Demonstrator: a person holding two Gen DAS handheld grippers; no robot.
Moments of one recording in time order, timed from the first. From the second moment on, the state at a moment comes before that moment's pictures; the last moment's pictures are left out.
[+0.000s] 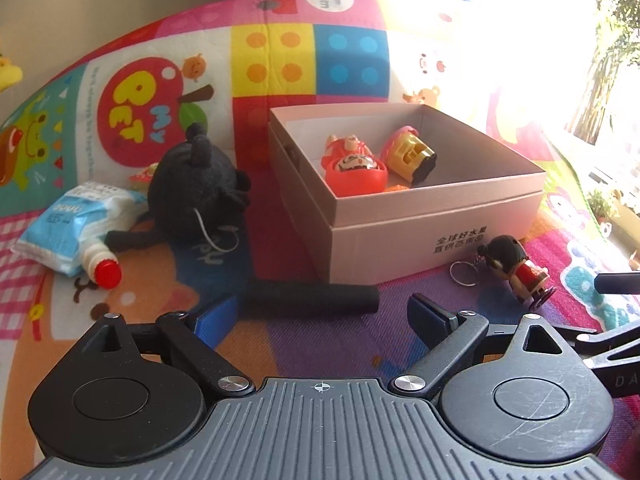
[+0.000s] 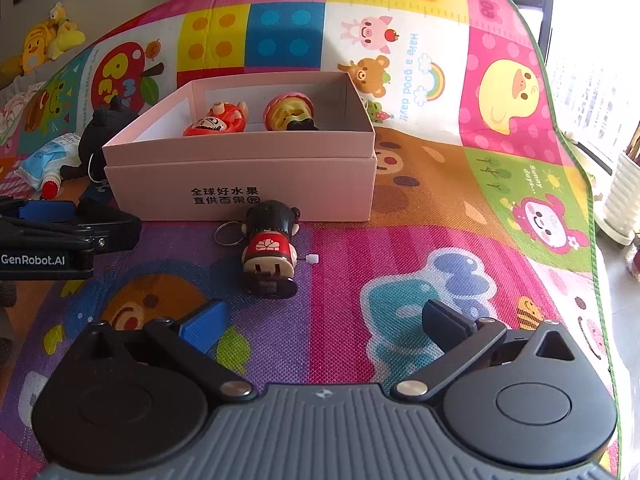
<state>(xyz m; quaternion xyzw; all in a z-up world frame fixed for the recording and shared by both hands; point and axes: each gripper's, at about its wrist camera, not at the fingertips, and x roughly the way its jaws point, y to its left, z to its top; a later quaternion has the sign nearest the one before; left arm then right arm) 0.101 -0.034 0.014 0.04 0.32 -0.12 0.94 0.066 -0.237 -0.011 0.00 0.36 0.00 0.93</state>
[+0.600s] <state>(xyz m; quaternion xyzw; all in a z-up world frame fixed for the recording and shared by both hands) 0.104 -0.047 0.009 0.04 0.33 -0.12 0.93 0.066 -0.239 -0.011 0.00 0.37 0.00 0.93</state>
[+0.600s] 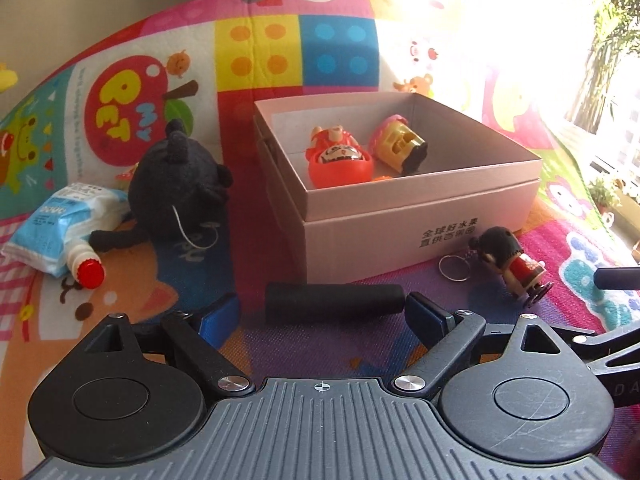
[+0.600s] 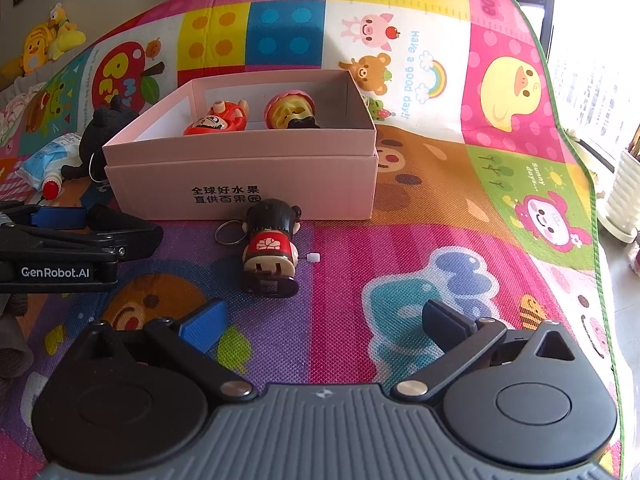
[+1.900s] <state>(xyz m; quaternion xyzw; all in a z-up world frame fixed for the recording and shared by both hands) 0.079 -0.011 0.008 -0.04 0.33 -0.09 0.94 0.058 -0.222 0.027 0.00 0.36 0.12 0.92</state>
